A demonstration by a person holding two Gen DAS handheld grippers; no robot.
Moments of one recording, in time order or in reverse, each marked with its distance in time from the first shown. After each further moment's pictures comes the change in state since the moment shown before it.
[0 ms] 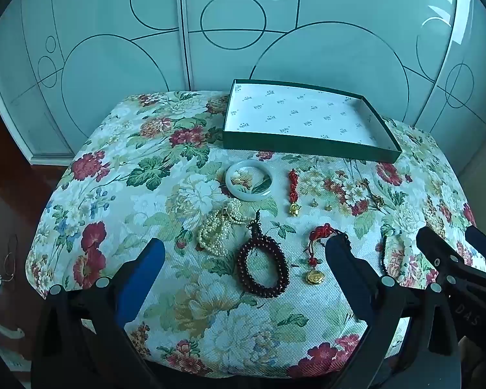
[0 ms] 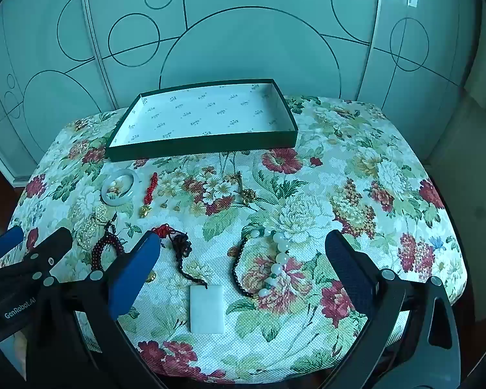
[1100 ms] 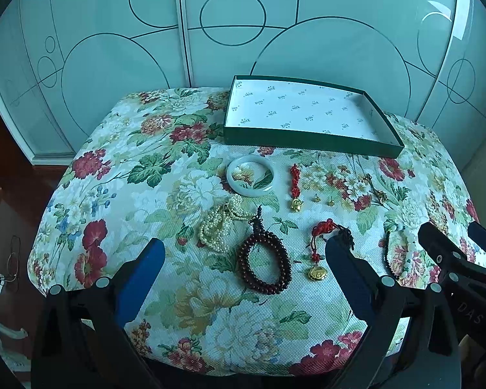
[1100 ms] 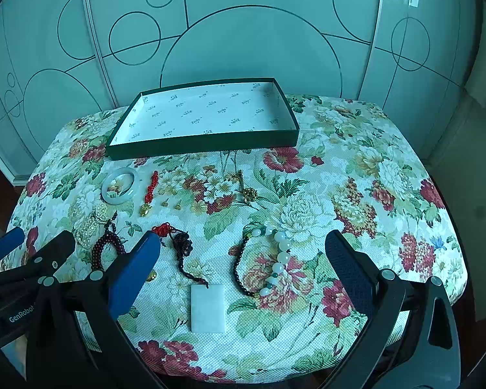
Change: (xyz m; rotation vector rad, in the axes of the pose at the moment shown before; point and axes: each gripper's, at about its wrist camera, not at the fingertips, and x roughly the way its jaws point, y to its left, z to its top) left arm 0.002 0.000 -0.002 0.013 0.024 0.011; right arm 0.000 0.000 0.000 0.000 -0.002 0.001
